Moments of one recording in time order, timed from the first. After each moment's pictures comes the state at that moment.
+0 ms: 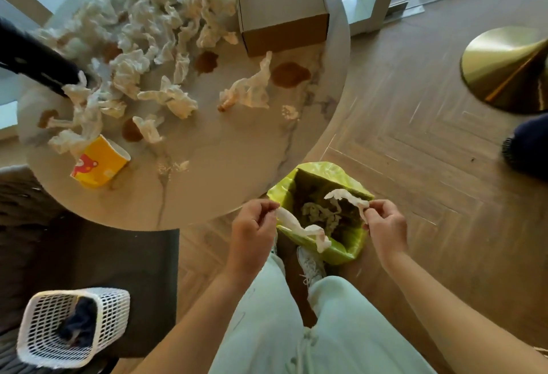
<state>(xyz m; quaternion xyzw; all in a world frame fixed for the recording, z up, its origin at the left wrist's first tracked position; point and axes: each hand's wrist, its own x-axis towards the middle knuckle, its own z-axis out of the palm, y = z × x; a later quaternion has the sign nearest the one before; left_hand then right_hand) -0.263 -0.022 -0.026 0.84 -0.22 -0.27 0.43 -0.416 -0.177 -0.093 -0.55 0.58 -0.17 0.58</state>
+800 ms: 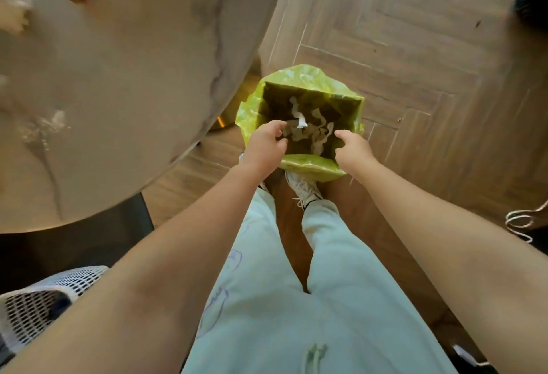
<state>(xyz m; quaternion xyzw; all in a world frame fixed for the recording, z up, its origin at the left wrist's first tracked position) -0.250 -0.097 -0.198 0.82 -0.34 -0.44 0.15 -0.408 -0.186 -0.221 -0.61 0.60 0.18 0.49</state>
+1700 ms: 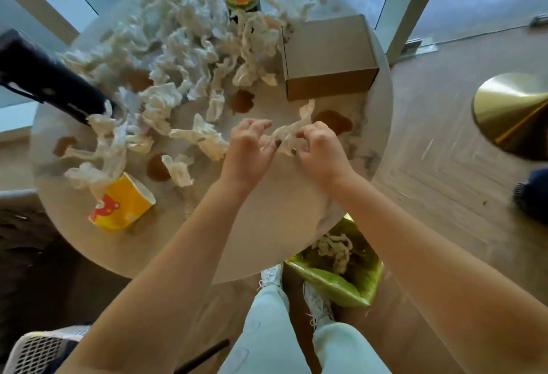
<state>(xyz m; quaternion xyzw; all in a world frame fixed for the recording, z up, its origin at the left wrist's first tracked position) -0.051 -0.125 -0.009 0.87 -0.40 -0.05 0.28 -0.155 -0.234 -0.018 -0.88 0.29 -0.13 0.34</state>
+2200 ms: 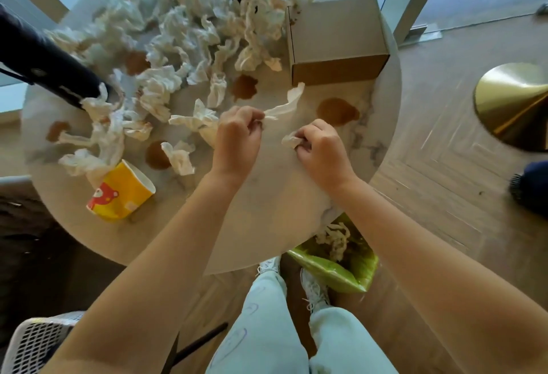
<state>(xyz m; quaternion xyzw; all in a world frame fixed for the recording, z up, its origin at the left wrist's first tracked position) -0.037 -0.113 -0.011 0.86 -0.39 0.02 0.33 -0.160 -0.219 -0.032 -0.89 0.26 -0.19 0.32</state>
